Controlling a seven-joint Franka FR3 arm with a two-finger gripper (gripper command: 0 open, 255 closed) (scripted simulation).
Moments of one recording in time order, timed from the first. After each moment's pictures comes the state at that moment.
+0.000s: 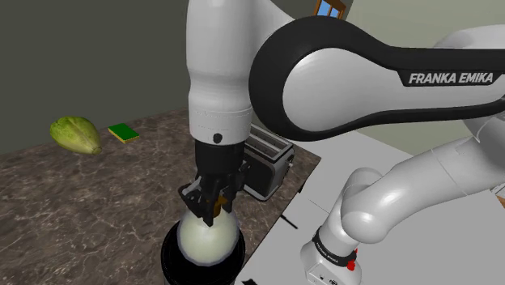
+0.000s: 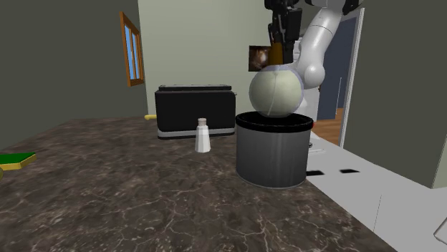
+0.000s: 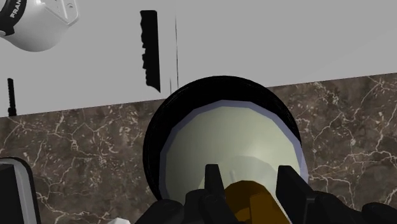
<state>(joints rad) 0.16 -0.51 0.65 -2.19 0.38 1.66 0.73</state>
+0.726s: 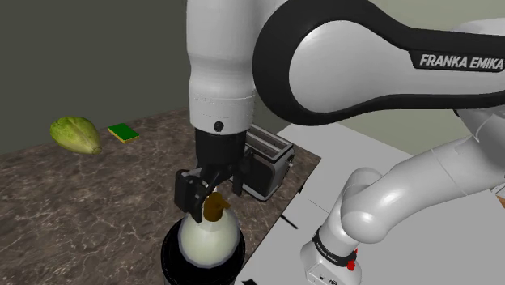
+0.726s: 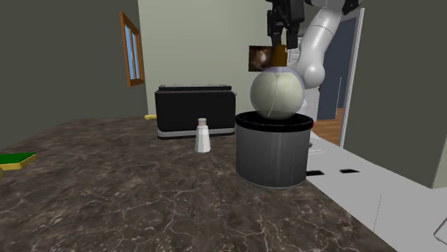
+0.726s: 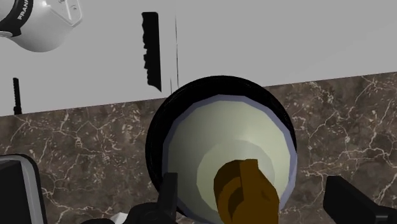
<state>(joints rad) 0.15 -0.51 0.63 -2.15 0.37 1.62 0.73</state>
